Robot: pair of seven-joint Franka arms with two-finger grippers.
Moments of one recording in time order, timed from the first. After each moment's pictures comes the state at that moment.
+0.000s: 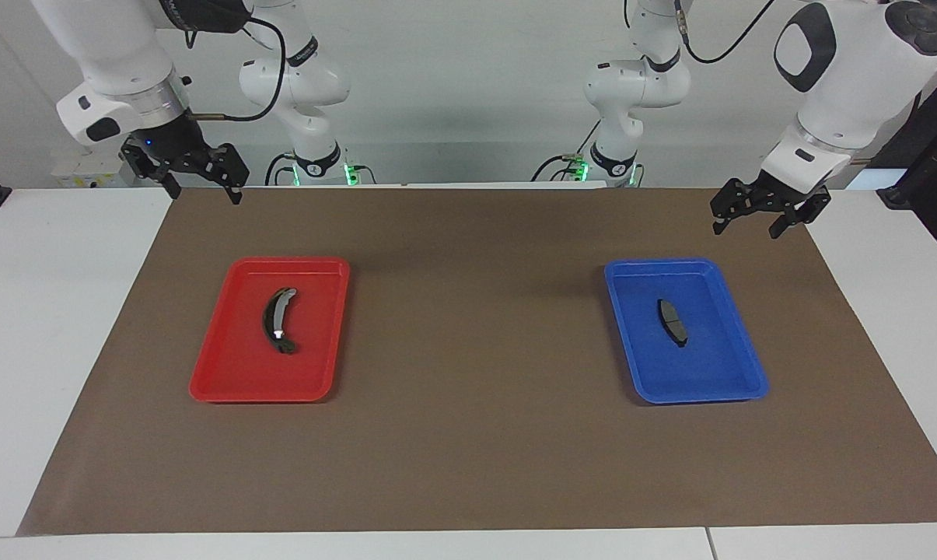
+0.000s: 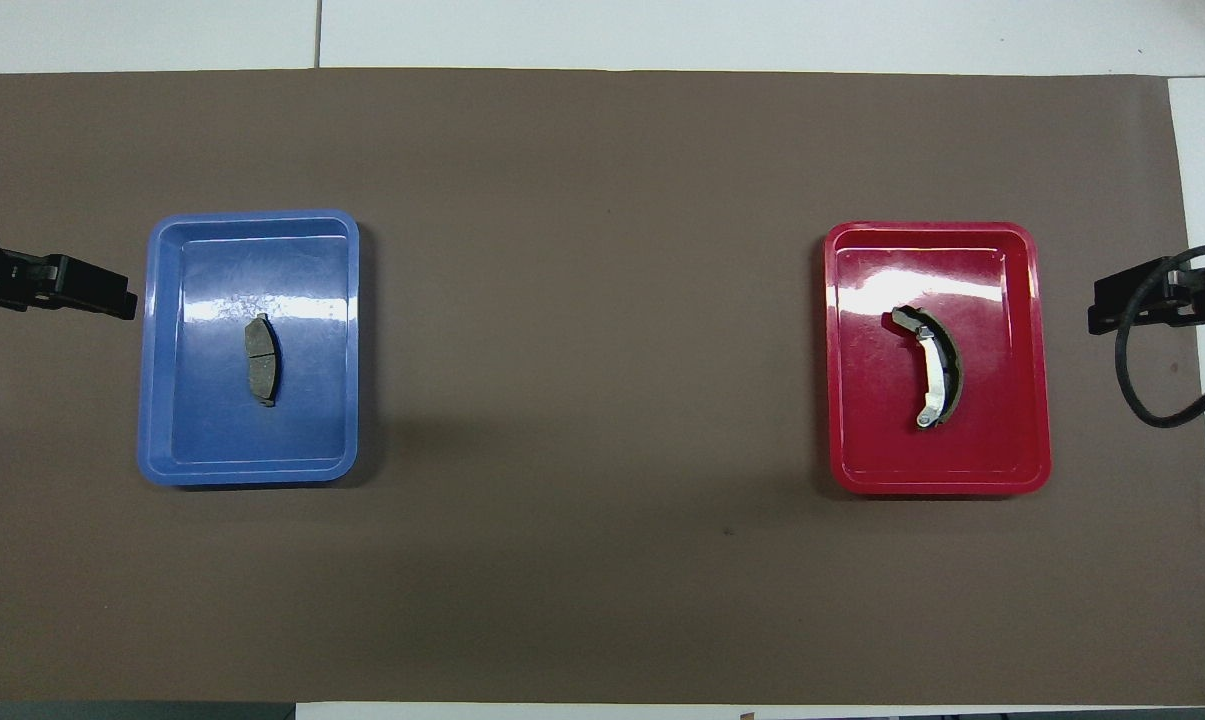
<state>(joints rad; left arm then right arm) -0.08 0.01 0.03 -1.63 -0.02 1.61 0.12 0.01 -0.04 -0.01 -1.57 -0.04 1.46 0.12</state>
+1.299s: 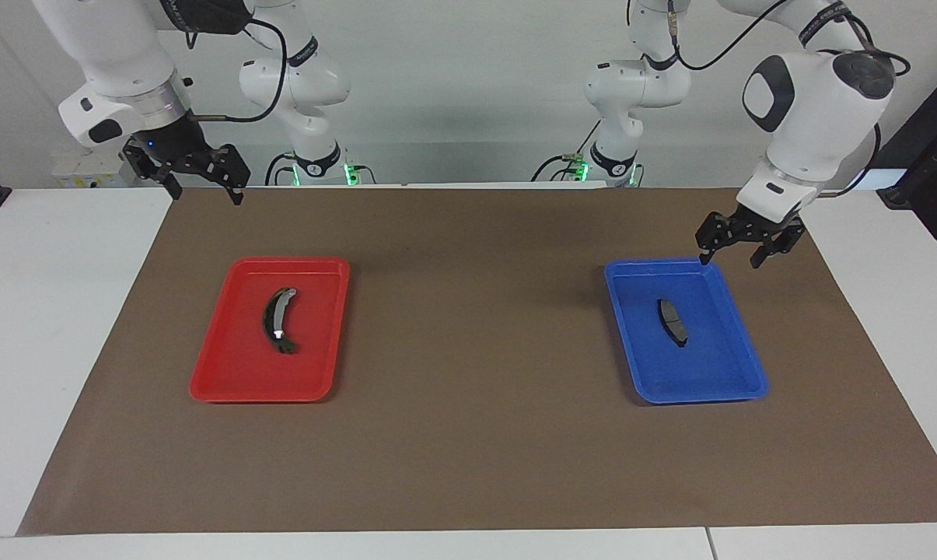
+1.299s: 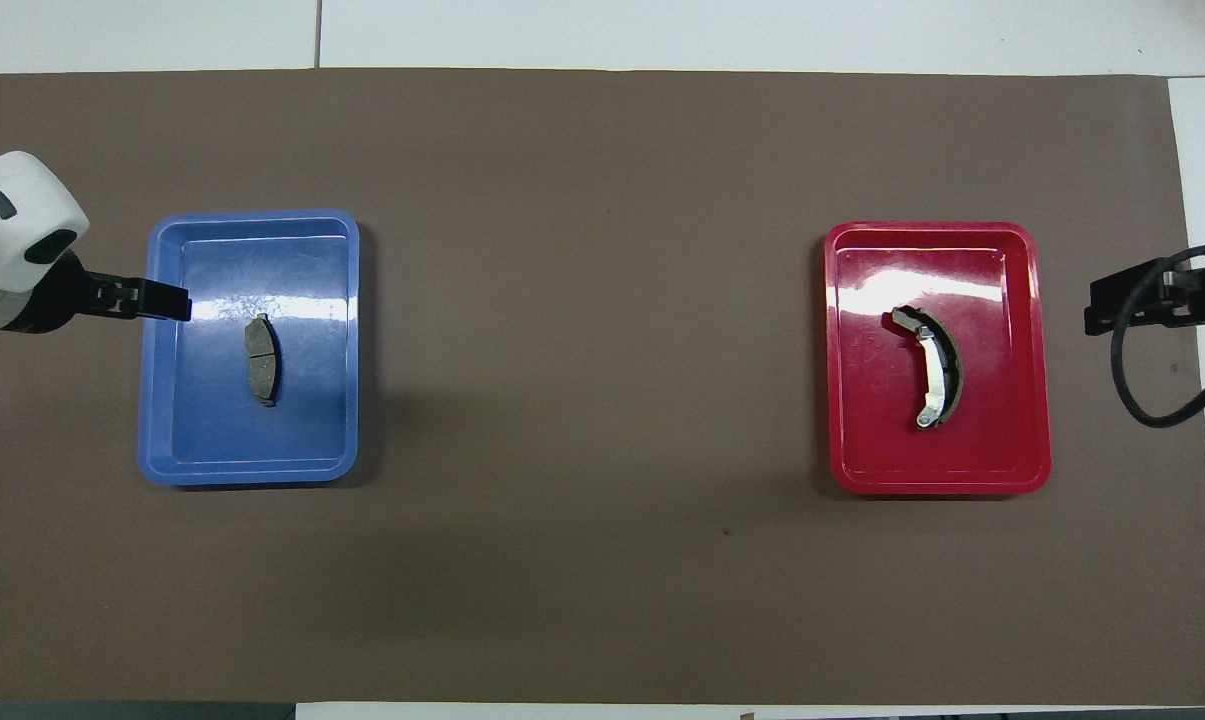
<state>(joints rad) -0.08 -0.03 0.03 -1.94 -0.02 1.99 0.12 0.01 -0.04 -0.01 -1.58 -0.03 1.48 0.11</state>
